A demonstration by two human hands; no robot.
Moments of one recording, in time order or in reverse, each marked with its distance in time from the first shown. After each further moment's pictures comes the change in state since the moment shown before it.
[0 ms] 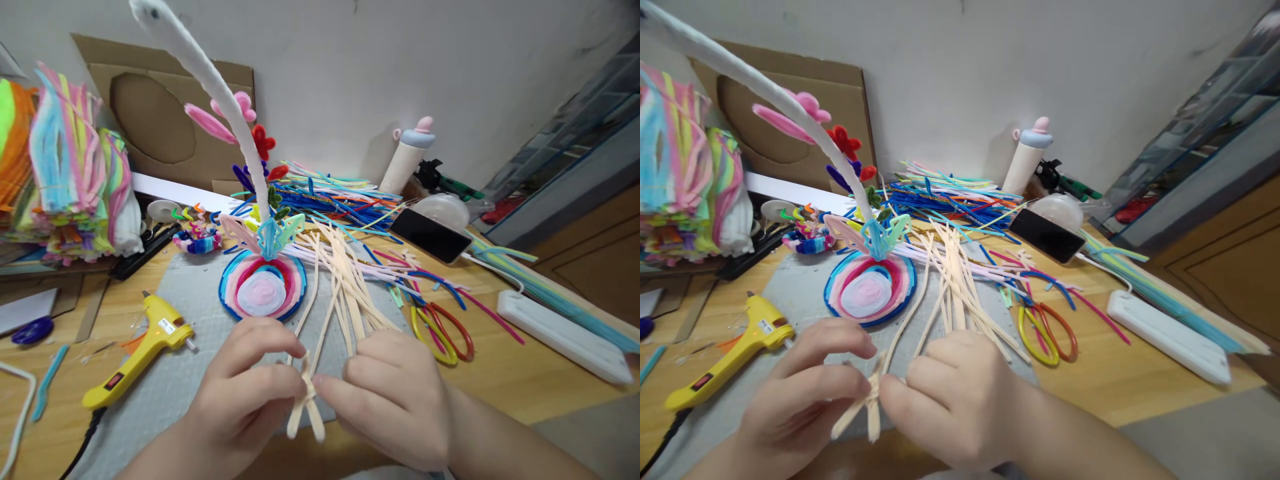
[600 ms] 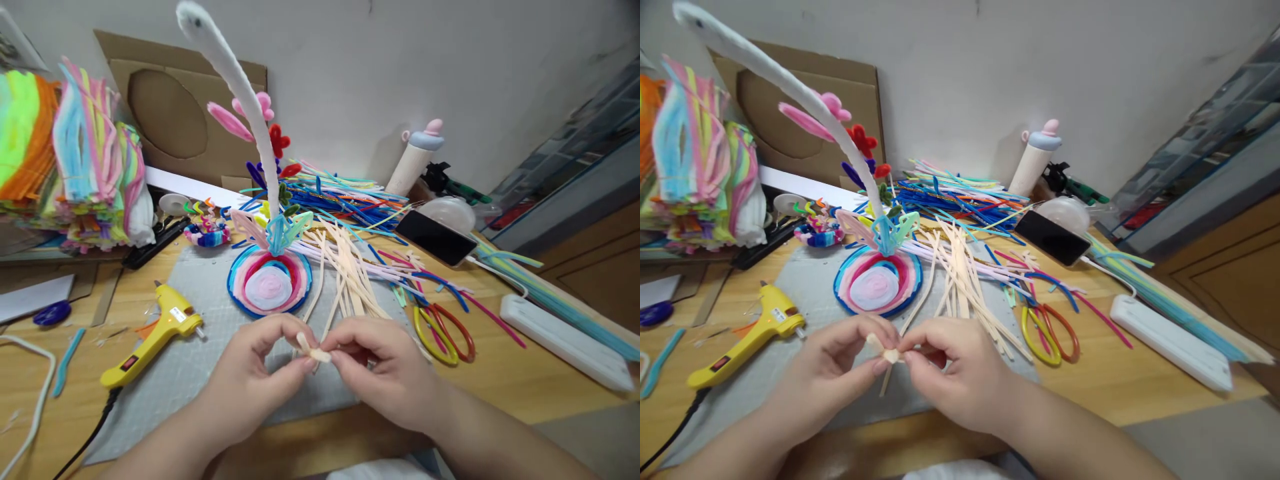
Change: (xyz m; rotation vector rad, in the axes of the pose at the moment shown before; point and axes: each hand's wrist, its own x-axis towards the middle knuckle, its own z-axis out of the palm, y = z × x) left_hand 0.001 -0.001 0.011 -0.452 -0.050 -0.551; right_hand 0.005 -0.004 0.016 0.633 -0.016 0.680
